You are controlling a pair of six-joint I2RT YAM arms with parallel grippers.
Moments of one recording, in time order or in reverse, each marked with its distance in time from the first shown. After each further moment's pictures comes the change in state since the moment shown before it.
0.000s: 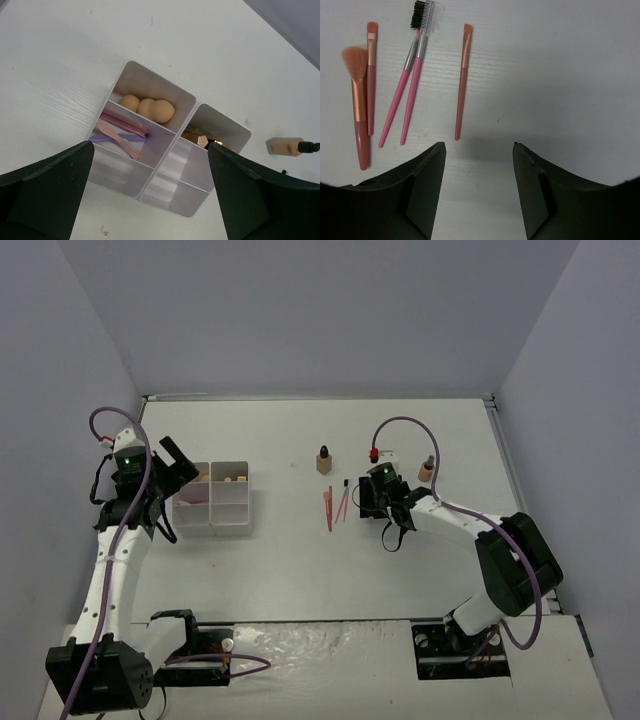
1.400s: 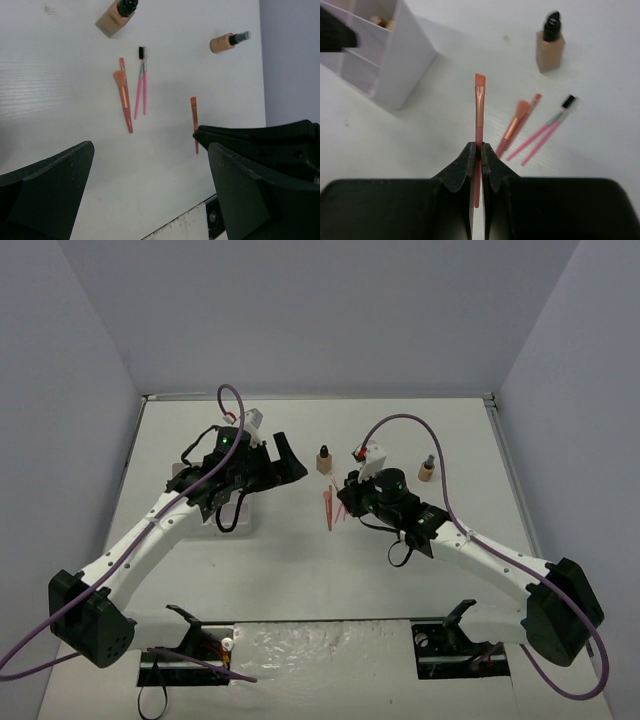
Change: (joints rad) left arm -0.626 0.262 0.252 0.005 0.222 -0.190; right arm 0.175 -0.293 -0.063 0.272 -0.225 -0.124
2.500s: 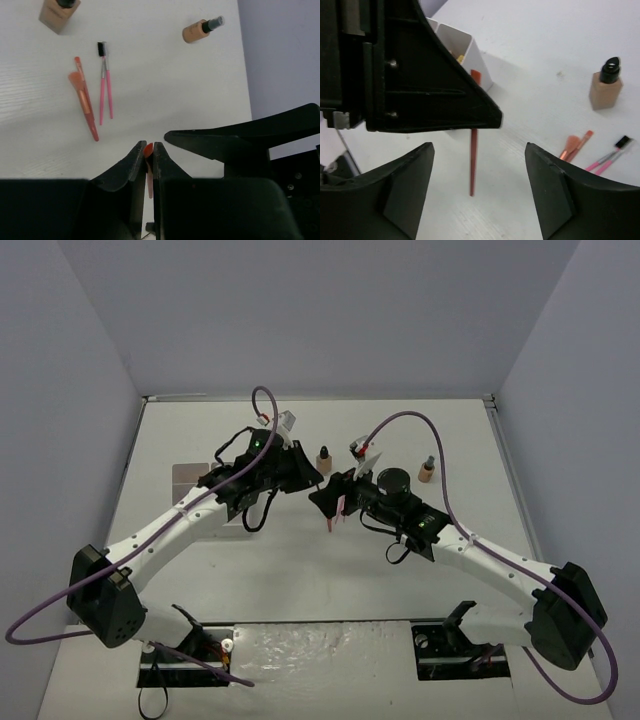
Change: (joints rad) left arm -0.132 0.112 0.036 0.128 -0.005 -0.078; right arm 0.028 -0.013 0.012 0.138 -0.132 0.093
